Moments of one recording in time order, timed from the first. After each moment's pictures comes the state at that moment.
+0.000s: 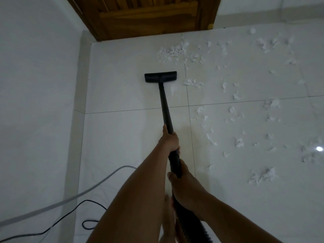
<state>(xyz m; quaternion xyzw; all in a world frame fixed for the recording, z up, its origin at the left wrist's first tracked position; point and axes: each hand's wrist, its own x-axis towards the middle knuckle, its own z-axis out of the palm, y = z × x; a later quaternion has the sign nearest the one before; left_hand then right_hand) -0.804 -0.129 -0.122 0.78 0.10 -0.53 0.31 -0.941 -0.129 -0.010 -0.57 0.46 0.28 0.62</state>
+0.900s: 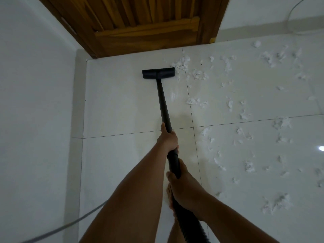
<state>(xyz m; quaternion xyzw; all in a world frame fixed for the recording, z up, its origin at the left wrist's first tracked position) -0.648 -0.208 -0.141 0.79 0.11 -0.52 0.31 -0.789 -0.200 -0.039 -0.51 0.48 0.27 0.66</state>
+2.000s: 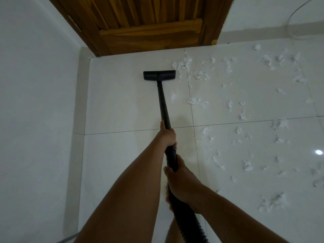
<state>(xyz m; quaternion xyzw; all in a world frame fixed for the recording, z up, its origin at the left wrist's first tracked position) -0.642 -0.193 -0.122 0.78 0.11 -0.53 0.31 -0.784 -0.188 -0.011 -0.50 0.48 0.27 0.67</state>
